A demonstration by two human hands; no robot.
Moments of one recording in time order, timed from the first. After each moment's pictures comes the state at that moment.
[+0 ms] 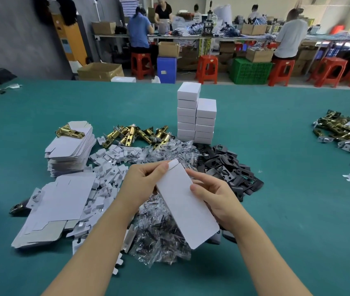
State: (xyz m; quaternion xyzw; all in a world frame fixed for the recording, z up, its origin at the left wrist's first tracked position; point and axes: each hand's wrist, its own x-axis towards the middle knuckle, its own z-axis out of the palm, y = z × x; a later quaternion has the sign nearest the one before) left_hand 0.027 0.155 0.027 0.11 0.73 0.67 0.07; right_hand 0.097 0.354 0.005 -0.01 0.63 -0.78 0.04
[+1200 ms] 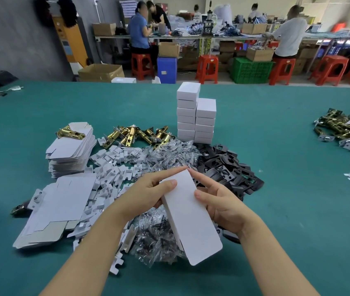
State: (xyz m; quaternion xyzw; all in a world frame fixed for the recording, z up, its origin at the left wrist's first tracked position) left_hand 0.028 0.147 0.024 0.25 0.74 0.57 0.24; right_hand 0.099 0.369 -0.001 -0.03 0.56 -0.81 0.17
